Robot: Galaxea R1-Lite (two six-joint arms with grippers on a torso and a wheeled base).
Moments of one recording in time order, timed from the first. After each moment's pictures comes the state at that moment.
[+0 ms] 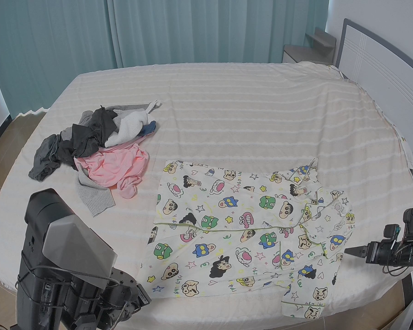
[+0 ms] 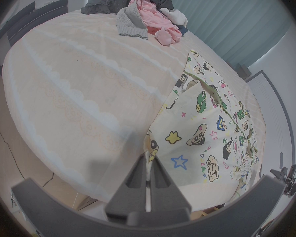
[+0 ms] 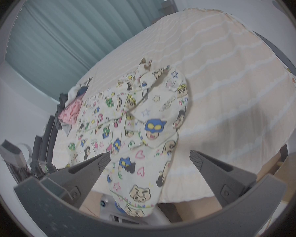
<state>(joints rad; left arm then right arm) -0.59 2.43 -0.02 -1.54 0.29 -0.99 -0.29 1.82 -0.13 -0.86 0.48 0.11</state>
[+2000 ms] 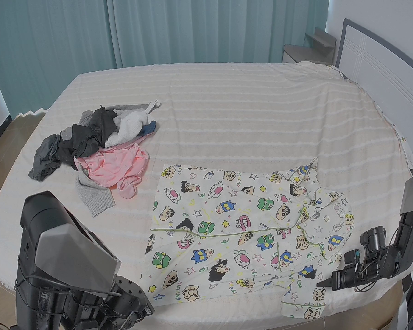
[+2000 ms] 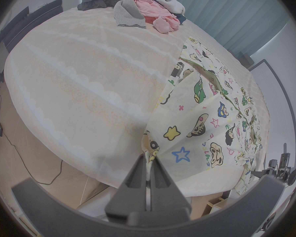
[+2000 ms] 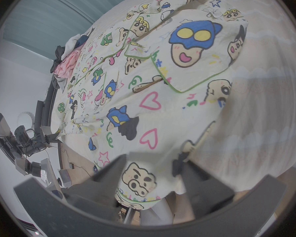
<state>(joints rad) -0.67 2.38 -0.02 -1.40 0.29 -1.04 -0.02 2.21 -0.19 -0.89 0.41 0.04</state>
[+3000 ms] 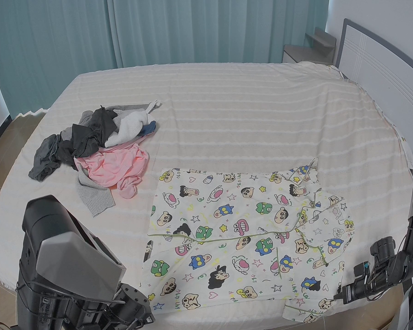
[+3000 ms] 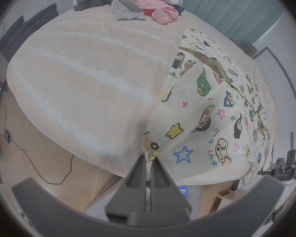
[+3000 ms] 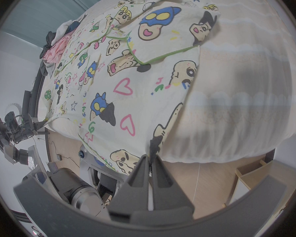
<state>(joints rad) -0.72 2.38 -0.02 -1.29 0.31 -1.04 -0.13 2.20 -0.06 -0.88 0.31 -0.13</state>
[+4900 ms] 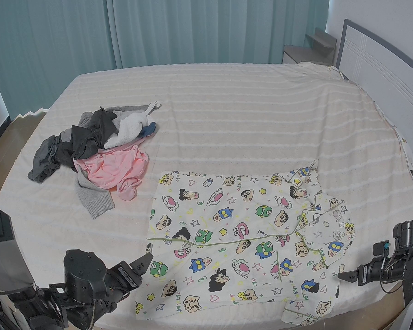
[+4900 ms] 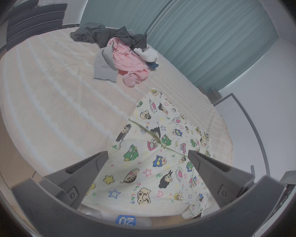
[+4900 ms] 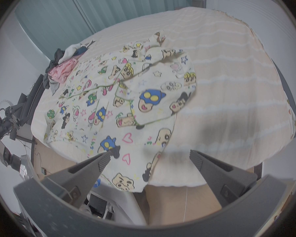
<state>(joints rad) -0.70 1.86 -0.02 -1.29 0.40 -1.01 -0.18 1.87 -0.02 -0.91 0.28 -0.14</state>
